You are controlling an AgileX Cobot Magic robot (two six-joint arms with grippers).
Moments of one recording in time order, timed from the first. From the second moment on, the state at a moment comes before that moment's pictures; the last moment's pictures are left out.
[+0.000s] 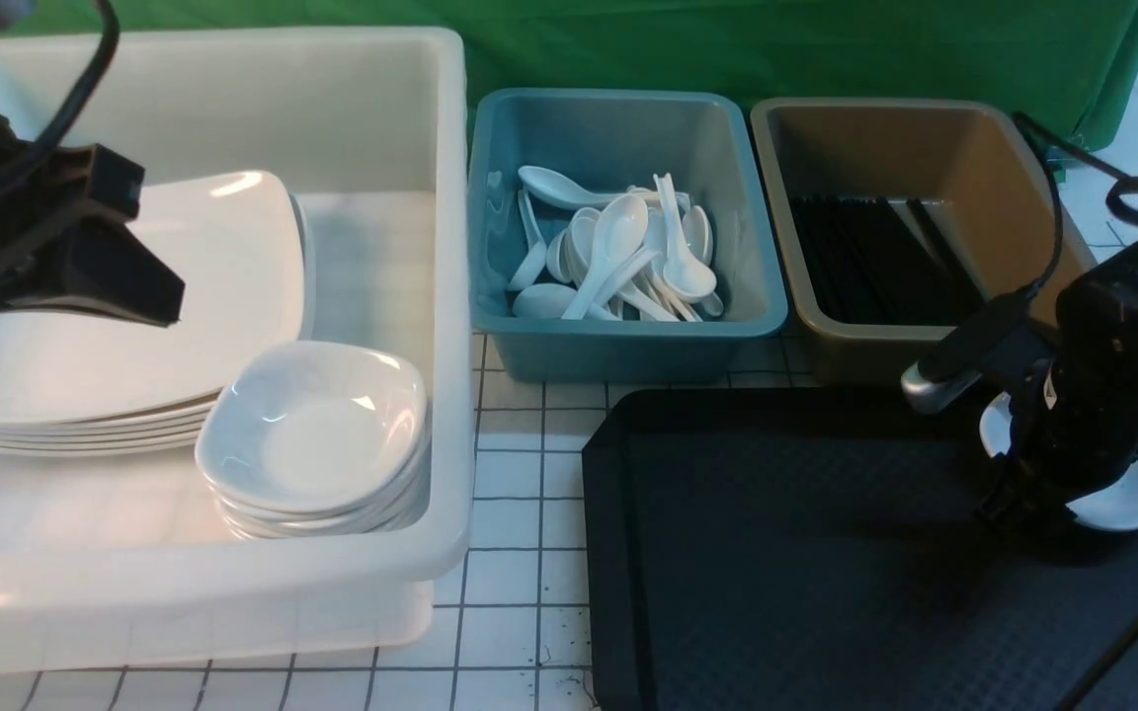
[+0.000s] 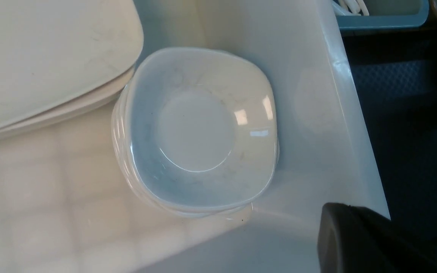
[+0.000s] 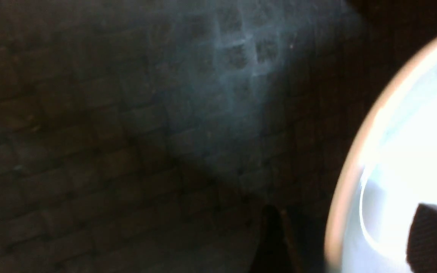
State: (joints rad) right arm 0.24 1.84 -1.09 -0.41 0.70 -0.16; left arm 0.13 1.30 -1.23 -0.54 1.18 0.28
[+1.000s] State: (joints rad) right arm 0.43 1.56 -1.10 -0.31 0.96 -0.12; left arm 0.13 1.30 -1.23 -0.53 1.18 0.28
